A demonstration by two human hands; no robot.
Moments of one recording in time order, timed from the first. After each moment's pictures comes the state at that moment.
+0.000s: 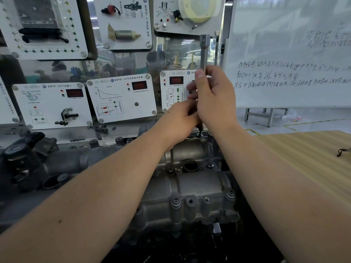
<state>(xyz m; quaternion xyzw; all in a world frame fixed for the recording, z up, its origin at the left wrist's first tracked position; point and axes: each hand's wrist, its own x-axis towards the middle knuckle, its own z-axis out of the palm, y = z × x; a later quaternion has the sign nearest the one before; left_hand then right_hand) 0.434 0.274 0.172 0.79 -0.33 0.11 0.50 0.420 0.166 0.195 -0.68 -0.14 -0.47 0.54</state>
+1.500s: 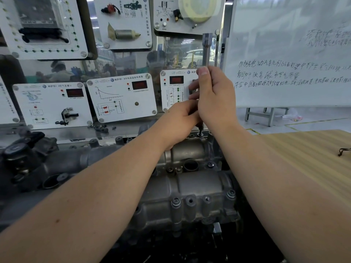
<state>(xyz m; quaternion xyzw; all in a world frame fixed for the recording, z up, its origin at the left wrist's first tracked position) 0.433 0.274 0.171 0.77 -0.35 0.09 0.52 0.421 0.166 0.196 -0.68 -0.14 -0.49 0.53</state>
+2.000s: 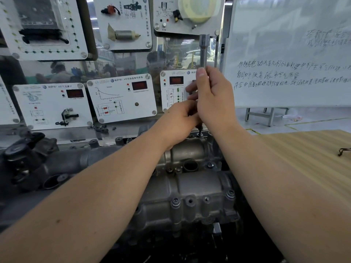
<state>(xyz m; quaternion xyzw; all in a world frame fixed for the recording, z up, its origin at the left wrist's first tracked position) 0.437 0.275 0.170 0.79 -0.35 0.10 0.49 0.420 0.165 0.195 -0.68 -0.15 -0.47 0.55</state>
